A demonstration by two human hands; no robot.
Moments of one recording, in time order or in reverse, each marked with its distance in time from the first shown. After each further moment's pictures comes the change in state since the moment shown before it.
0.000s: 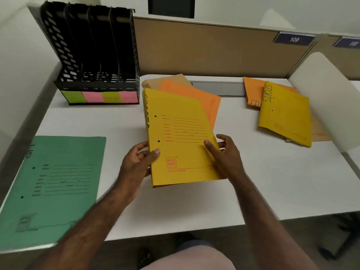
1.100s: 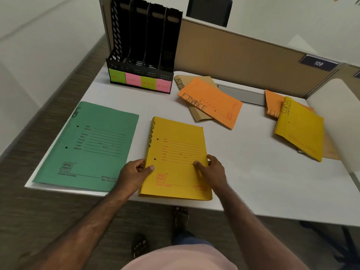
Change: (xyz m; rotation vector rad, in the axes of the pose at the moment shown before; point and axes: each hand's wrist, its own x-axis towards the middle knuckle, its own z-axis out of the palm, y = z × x) left_hand -0.085 -0.084 -0.114 0.565 0.255 0.065; right_hand -0.095 0.031 0.100 -0.234 -0.210 0.038
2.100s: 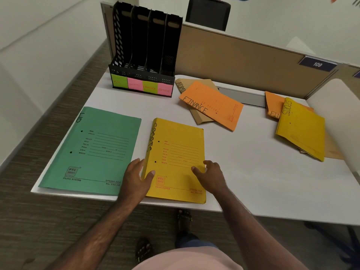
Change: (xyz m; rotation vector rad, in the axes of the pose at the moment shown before) left_hand -0.017 -0.002 -0.001 0.236 0.105 0.058; right_hand -0.011 -0.010 0.015 -0.256 -0.046 -0.017
